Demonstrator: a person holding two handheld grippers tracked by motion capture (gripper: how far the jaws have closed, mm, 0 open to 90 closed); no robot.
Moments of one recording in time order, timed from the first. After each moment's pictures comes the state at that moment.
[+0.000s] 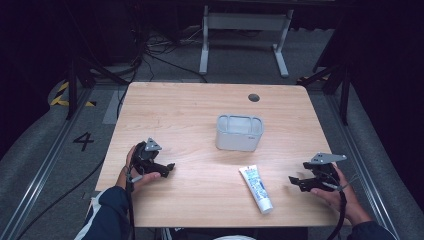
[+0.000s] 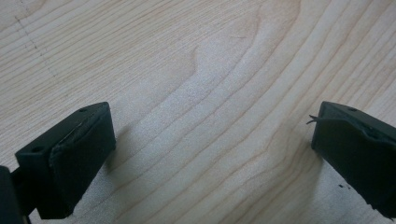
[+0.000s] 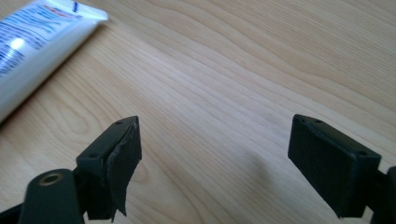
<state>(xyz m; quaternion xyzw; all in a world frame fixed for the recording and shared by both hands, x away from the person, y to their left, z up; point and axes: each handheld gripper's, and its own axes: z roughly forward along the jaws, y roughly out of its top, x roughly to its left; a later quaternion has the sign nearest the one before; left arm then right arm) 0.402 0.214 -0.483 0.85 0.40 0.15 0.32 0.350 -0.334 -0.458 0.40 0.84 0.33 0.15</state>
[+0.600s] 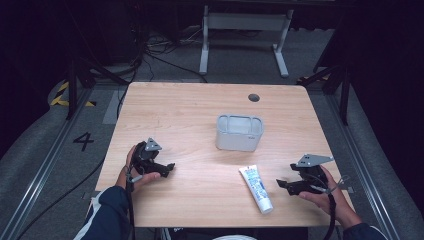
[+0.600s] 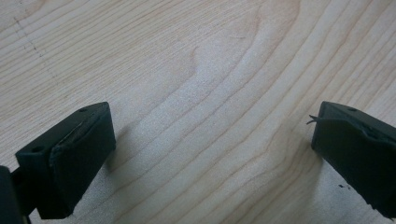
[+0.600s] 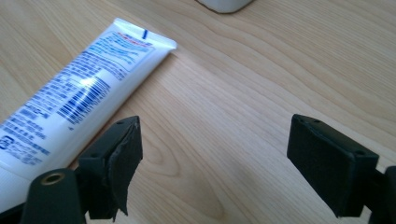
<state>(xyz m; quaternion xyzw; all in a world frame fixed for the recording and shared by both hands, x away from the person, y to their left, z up) 0.403 0.214 -0.483 0.85 0.40 0.15 0.32 0.340 -0.294 -0.446 0.37 0.85 0.34 0.14</state>
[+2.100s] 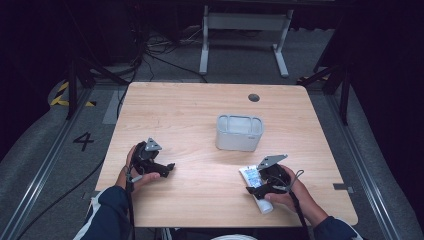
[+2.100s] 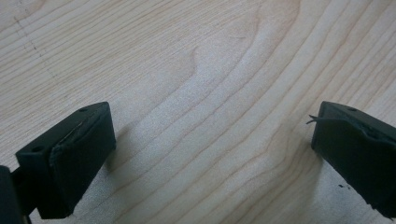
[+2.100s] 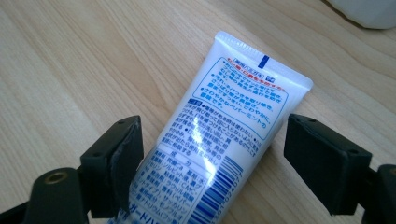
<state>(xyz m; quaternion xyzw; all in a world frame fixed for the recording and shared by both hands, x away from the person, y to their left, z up) 0.402 0.214 -0.483 0.85 0.40 0.15 0.32 0.348 -0.198 -0.458 0.34 0.90 0.27 0.08</state>
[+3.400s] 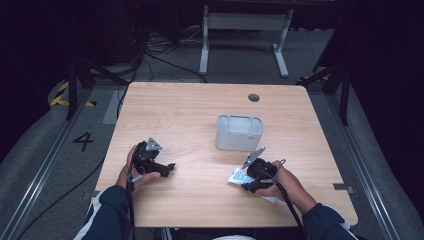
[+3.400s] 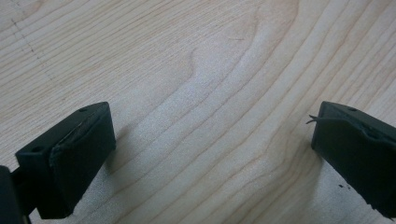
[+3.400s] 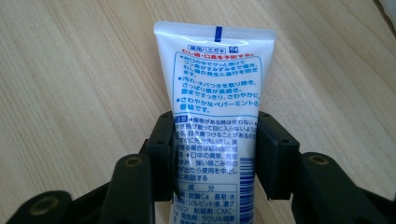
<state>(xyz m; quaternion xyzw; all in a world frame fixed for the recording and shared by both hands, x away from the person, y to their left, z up) 0.403 0.213 -0.483 0.85 0.40 0.15 0.32 0.366 -0.164 -0.447 0.25 0.95 0.20 0.04</state>
